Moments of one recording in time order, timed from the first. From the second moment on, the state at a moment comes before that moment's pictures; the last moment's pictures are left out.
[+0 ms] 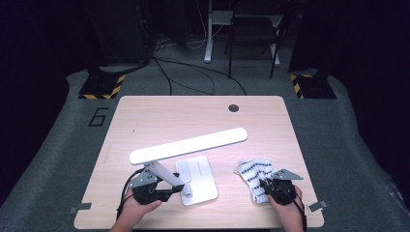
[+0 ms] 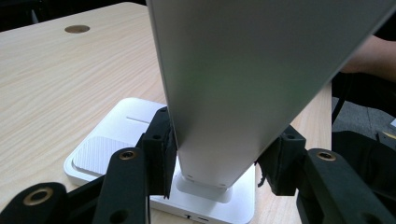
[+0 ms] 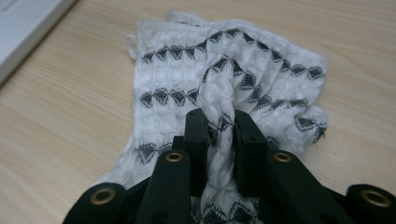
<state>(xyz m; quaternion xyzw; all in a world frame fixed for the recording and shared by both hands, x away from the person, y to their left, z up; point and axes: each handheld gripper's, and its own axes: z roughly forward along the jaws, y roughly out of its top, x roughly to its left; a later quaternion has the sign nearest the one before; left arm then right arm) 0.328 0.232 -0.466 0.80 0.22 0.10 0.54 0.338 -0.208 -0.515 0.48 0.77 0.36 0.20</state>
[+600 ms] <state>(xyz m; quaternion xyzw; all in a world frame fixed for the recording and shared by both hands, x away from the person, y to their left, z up) 0.329 0.232 -0.466 0.80 0.22 0.09 0.55 0.311 -0.118 -0.483 0.37 0.79 0.46 0.16</state>
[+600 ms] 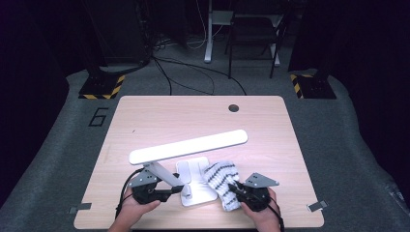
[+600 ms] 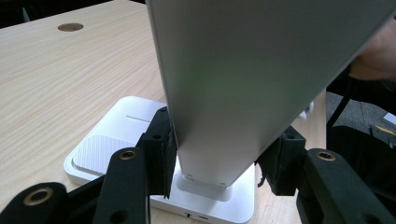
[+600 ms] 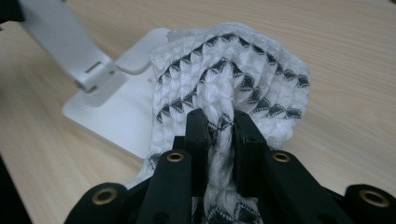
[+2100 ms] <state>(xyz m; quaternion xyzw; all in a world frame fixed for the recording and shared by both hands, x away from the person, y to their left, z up) 0.330 0.234 -0.467 0.80 0.21 0.09 0.55 0.373 -0.043 -0.509 0.33 0.85 0.39 0.13</state>
